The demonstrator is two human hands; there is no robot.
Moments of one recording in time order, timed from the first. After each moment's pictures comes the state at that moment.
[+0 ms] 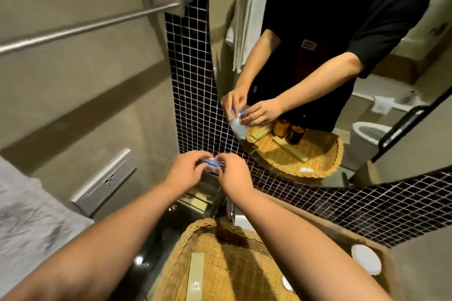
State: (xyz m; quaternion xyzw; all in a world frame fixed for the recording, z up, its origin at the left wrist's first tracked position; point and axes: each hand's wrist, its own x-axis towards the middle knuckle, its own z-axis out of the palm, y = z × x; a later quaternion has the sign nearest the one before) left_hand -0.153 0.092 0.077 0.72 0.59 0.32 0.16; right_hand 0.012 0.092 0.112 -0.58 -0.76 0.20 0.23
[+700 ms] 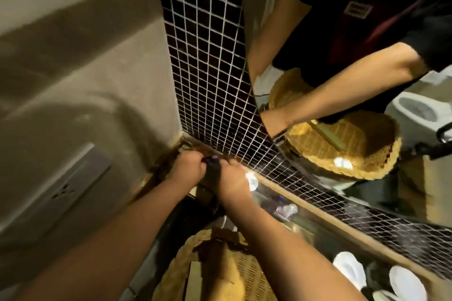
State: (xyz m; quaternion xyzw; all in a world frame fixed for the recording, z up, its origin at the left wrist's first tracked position) left_hand -0.164 0.169 -0.048 0.62 0.73 0.18 0.23; right_hand -0.025 0.169 -0.029 -0.59 -0.77 0.25 0.01
